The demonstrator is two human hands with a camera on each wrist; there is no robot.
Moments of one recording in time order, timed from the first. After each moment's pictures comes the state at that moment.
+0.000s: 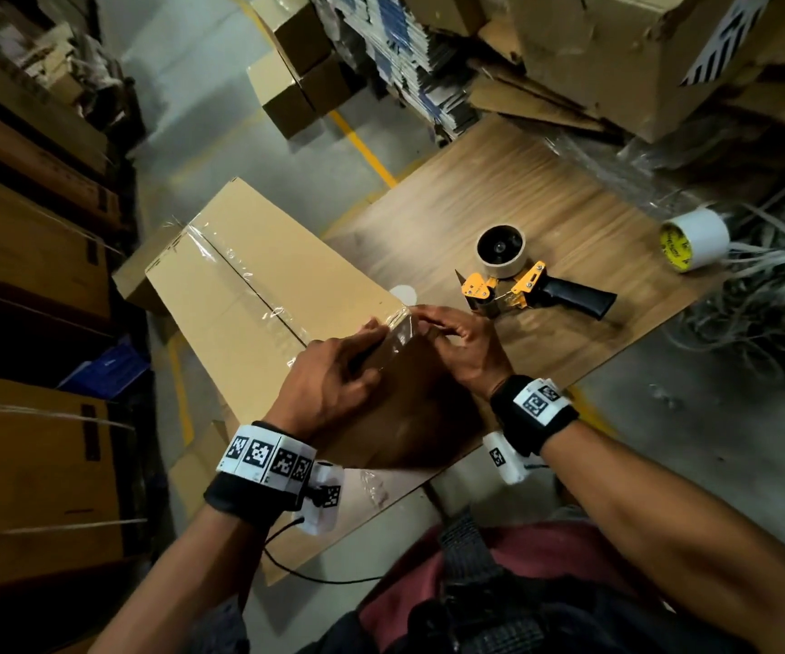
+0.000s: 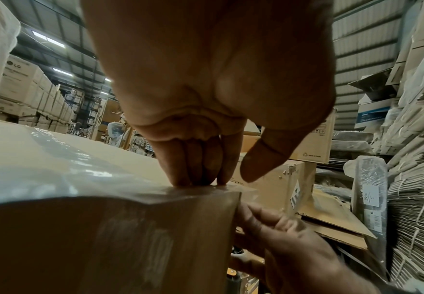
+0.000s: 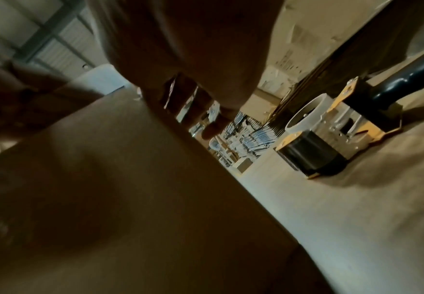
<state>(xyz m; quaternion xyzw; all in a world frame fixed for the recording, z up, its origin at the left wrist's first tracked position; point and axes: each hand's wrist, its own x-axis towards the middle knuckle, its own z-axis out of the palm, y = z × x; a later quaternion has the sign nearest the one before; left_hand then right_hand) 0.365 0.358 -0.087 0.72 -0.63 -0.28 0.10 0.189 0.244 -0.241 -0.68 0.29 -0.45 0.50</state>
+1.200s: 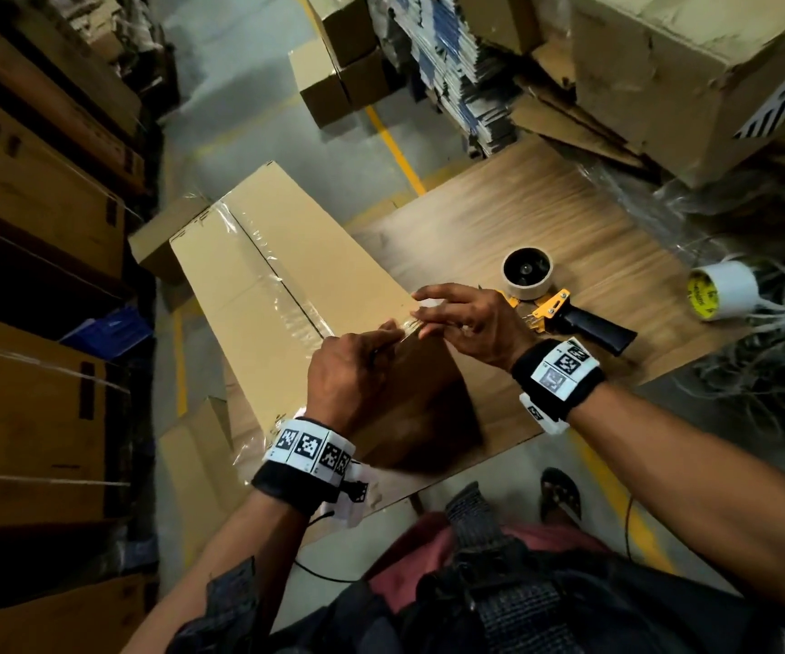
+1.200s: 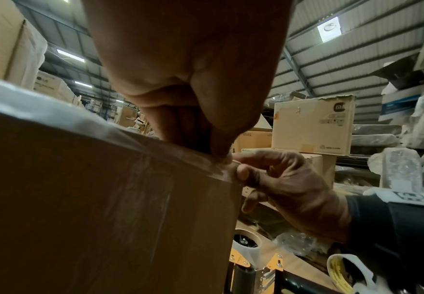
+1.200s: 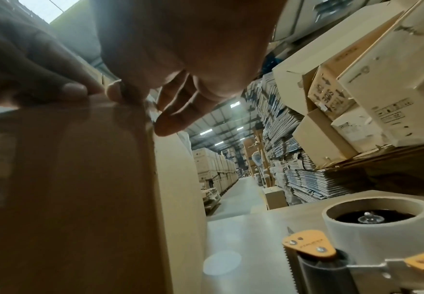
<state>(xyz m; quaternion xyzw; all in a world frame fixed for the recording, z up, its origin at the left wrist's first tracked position) 0.358 0.354 -0.118 0.80 -0.55 -0.13 0.20 0.197 0.182 -0.214 -0.86 0.09 -0.38 0.34</state>
